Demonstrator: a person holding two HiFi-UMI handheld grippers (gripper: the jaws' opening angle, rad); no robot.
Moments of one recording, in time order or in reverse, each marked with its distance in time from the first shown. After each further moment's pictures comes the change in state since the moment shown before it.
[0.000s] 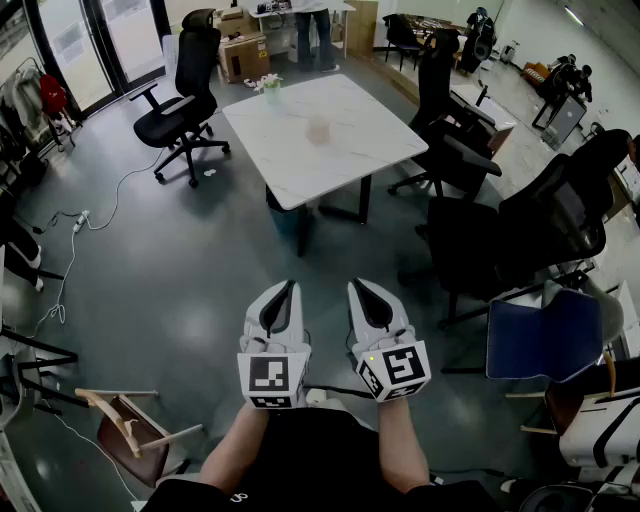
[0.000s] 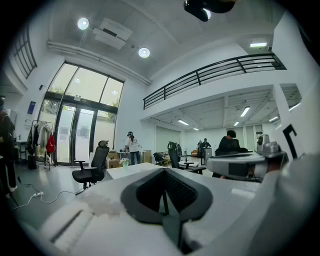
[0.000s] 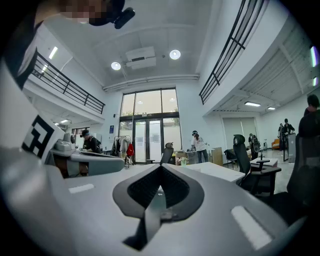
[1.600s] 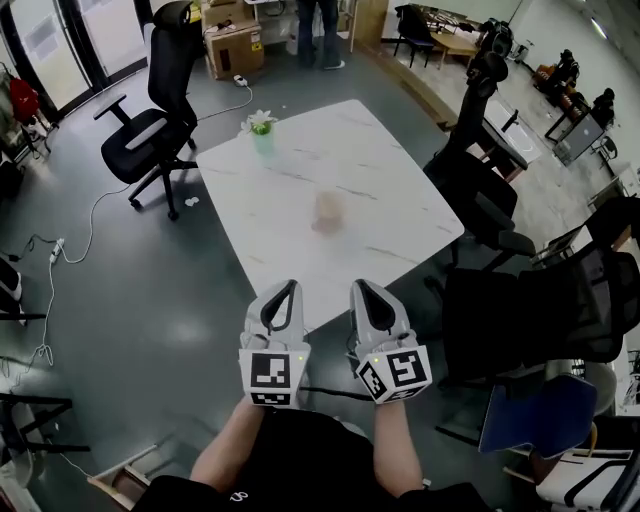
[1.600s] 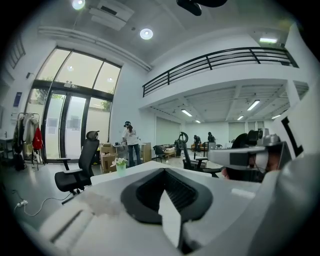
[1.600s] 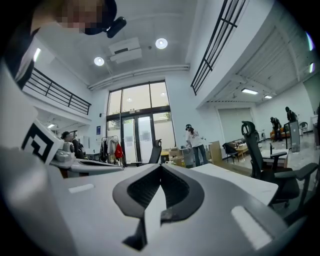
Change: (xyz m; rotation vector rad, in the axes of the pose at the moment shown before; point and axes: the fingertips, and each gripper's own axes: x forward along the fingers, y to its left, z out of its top) left arm 0.400 0.172 0.000 -0.006 0.097 -0.054; right arm 0.376 -0.210 -0.004 0.086 0.026 -0.062
